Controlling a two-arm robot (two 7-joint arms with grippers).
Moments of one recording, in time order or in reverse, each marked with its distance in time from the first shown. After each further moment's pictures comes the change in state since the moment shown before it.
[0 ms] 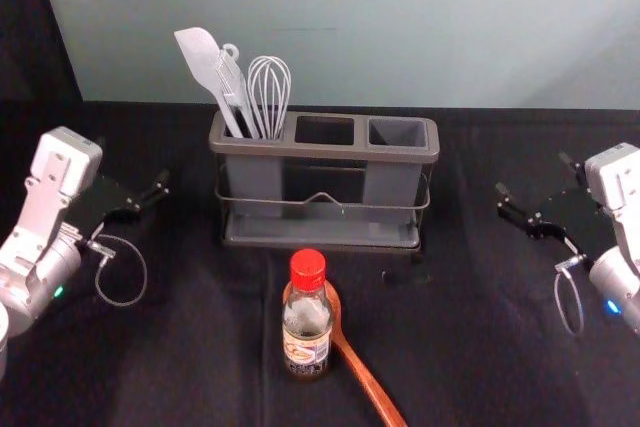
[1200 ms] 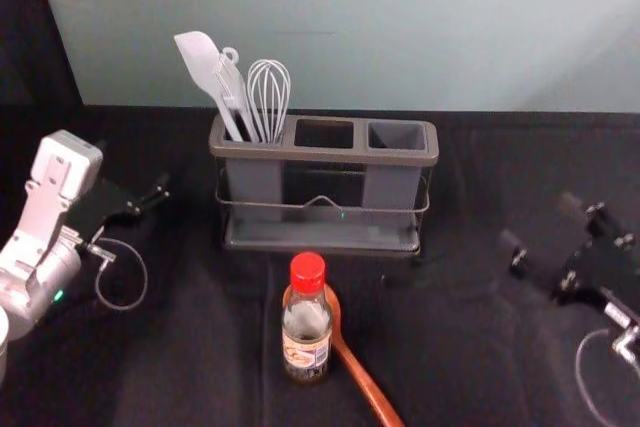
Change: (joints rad) left arm 0.000 0.000 0.000 0.000 0.000 0.000 0.000; right arm -0.427 0.190 0.236 -0.436 0.328 -0.092 0.259
